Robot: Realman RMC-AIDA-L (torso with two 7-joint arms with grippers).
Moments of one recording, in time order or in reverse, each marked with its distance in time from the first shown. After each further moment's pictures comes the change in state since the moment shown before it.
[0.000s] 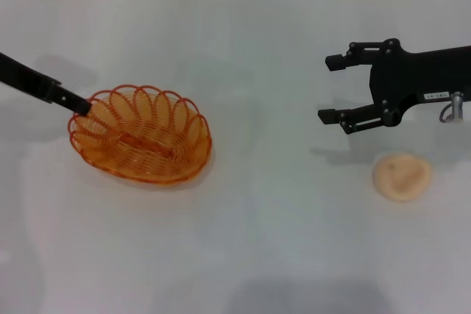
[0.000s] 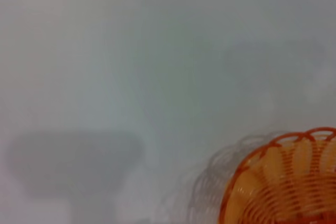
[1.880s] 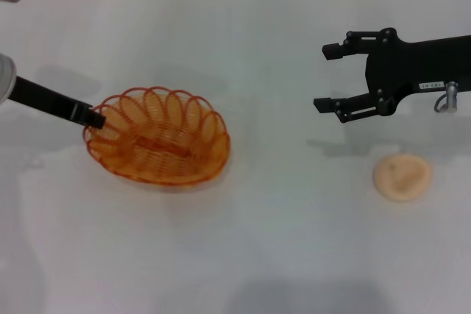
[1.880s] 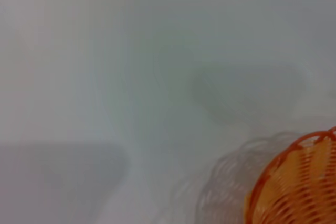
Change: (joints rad) left arm 0.020 -0.019 -0.014 -0.222 -0.086 -0.192 0.078; right arm 0.020 -0.001 0.002 0.012 0.009 0.027 -0.004
